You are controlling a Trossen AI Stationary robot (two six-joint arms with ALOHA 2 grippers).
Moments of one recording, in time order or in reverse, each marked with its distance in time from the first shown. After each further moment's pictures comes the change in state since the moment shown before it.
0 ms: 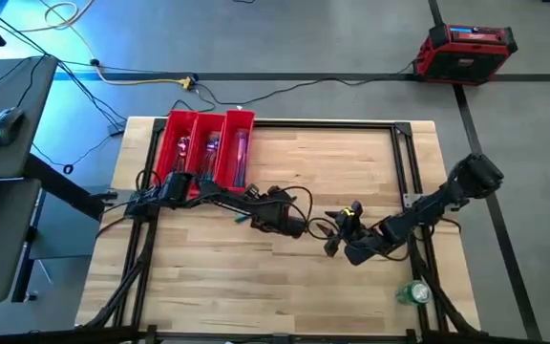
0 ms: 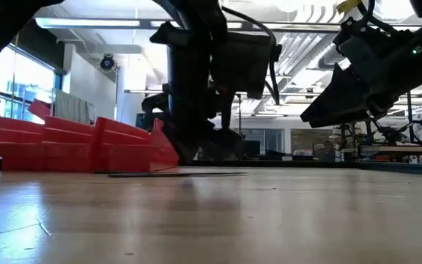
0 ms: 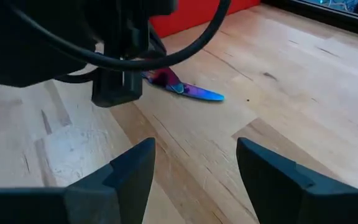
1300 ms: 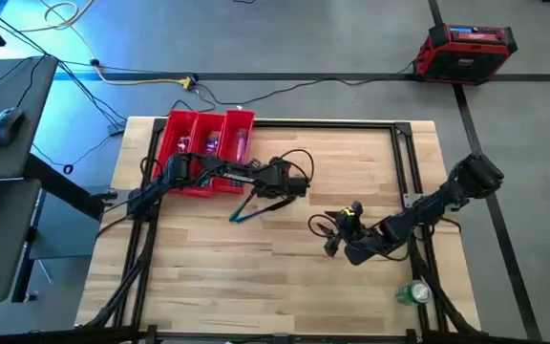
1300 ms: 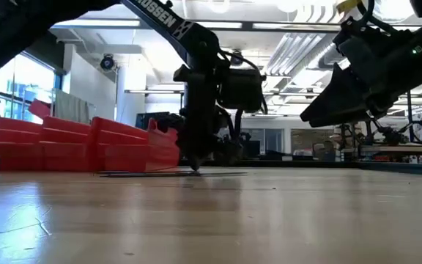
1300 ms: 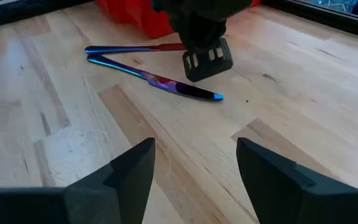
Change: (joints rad) left arm 0.243 0.001 -0.028 0.200 0.042 0.185; right arm 0.000 0.000 0.000 0.000 0.005 0.001
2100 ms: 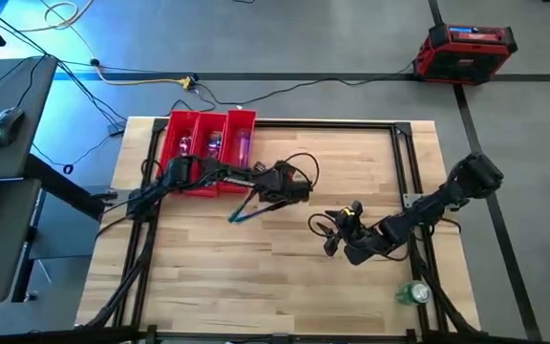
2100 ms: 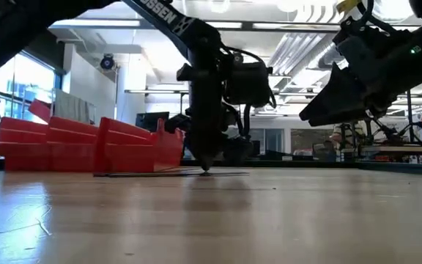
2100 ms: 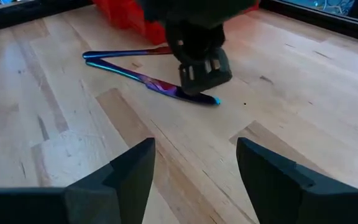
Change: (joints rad) left arm -0.049 -0.001 0.010 0.051 -0.076 0.026; right arm 0.000 0.000 0.000 0.005 0.011 0.001
